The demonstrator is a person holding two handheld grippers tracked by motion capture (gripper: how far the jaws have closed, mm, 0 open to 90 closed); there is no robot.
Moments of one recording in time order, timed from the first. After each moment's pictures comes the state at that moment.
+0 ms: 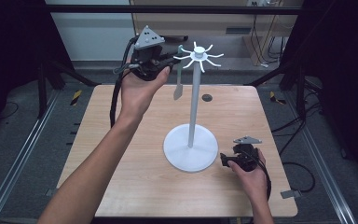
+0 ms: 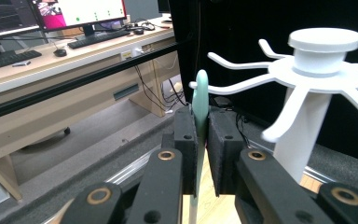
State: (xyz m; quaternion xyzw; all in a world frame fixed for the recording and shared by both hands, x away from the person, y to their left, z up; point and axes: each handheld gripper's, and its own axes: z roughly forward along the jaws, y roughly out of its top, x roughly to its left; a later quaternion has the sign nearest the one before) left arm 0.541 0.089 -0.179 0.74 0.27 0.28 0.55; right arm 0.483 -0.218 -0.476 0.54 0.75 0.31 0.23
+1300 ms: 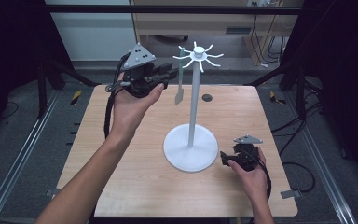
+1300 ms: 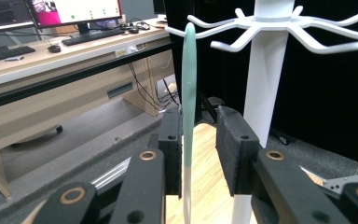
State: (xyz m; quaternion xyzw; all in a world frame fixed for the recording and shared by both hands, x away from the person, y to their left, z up) left arm 0.513 0.110 -0.201 0.74 0.27 0.27 0.56; right arm 0.483 -0.218 -0.472 0.53 0.75 0.32 0.24
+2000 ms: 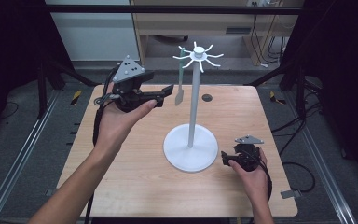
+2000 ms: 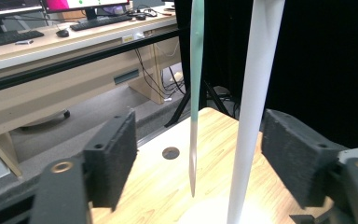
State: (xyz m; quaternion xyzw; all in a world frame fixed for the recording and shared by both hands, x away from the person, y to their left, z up) left arm 0.492 0.128 -0.216 0.75 0.29 0.27 0.53; right arm 0.480 -0.218 -0.469 0.54 0.74 0.32 0.25
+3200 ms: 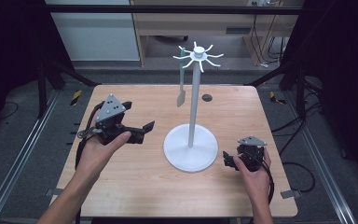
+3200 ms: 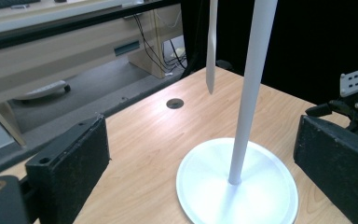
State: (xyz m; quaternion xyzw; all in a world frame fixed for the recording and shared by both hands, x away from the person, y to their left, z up) left arm 0.467 0.182 -0.298 0.76 0.30 0.25 0.51; right arm 0.475 -0.225 -0.467 0.53 0.73 0.32 0.27
